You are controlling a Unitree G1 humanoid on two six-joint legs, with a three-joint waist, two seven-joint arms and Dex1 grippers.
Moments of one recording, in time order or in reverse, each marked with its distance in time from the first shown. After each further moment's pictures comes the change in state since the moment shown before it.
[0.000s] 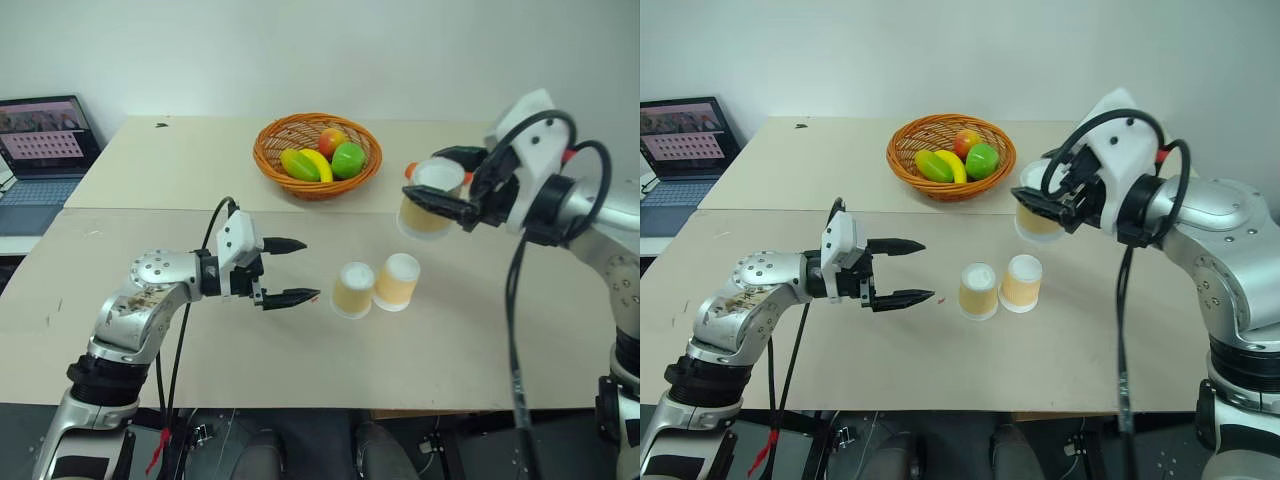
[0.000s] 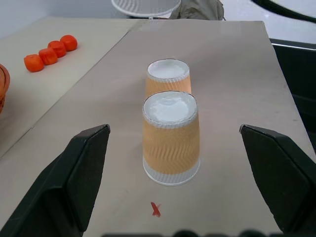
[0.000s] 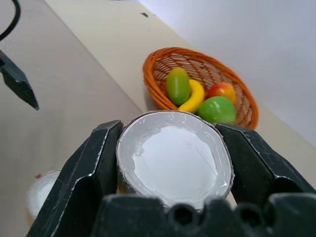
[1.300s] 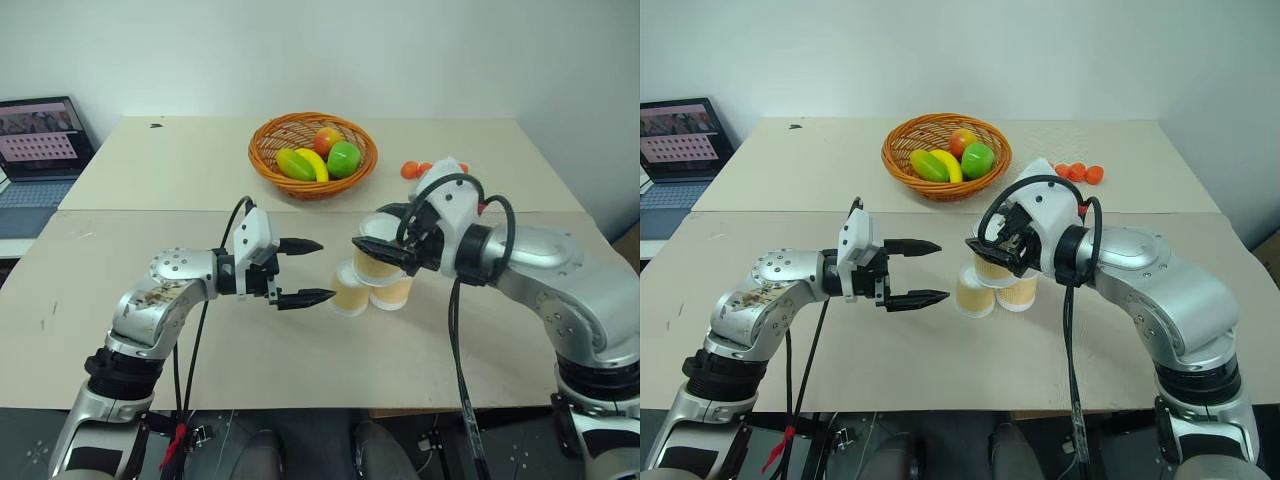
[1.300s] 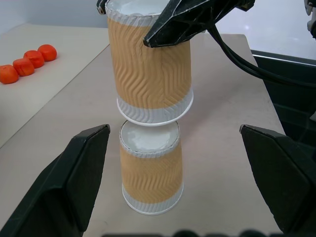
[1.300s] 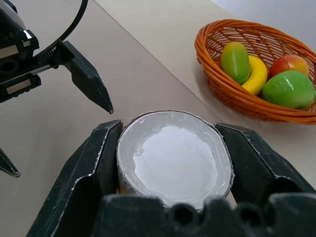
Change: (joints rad) left arm -0.051 -0.039 -0.034 0.003 -0.003 0.043 0.013; right arm 0.100 0.149 0.108 -0.081 -0.007 0.033 -0.114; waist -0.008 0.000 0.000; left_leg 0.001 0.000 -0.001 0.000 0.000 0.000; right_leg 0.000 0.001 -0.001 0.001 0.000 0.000
